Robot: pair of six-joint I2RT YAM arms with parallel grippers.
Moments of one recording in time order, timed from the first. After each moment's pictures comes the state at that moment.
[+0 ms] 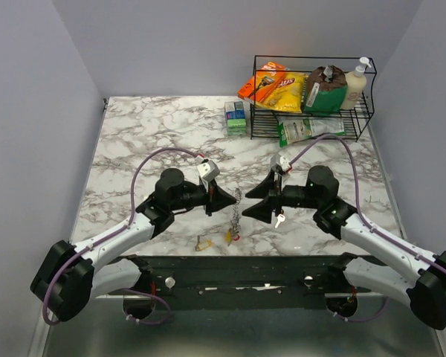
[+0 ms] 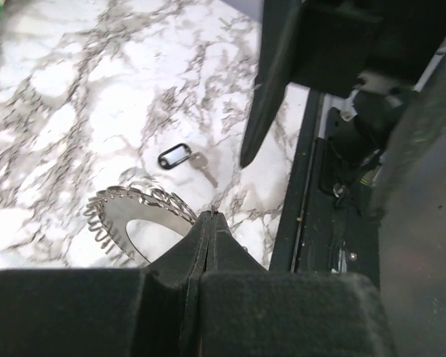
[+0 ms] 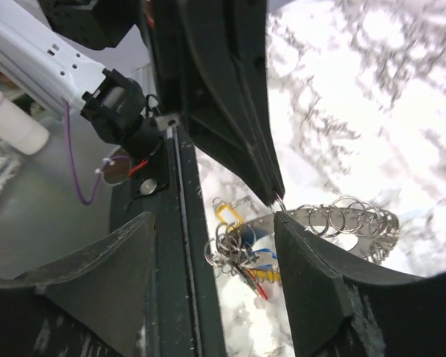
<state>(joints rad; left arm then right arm) -0.64 1.09 0.49 0.46 0.68 -0.28 0.64 1.01 0.53 0.36 -0.78 0.28</state>
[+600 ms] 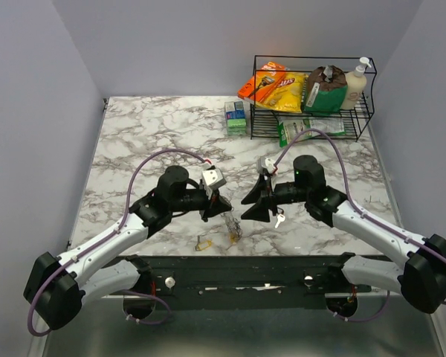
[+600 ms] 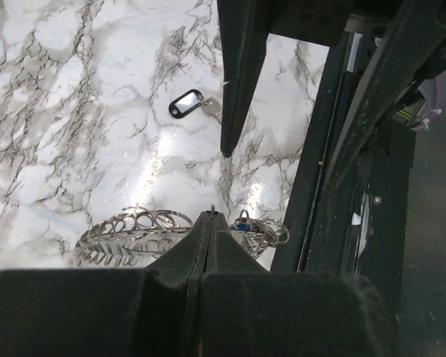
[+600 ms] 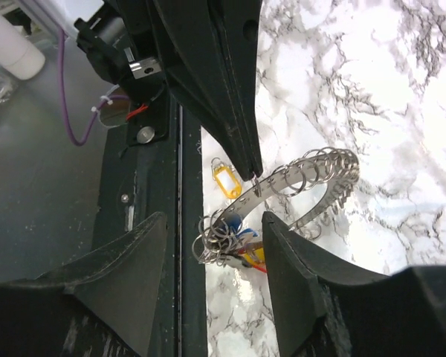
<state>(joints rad) -0.70 1.01 0.63 -0.01 0.60 -0.03 0.64 1.13 0.67 0.09 -0.91 -0.01</state>
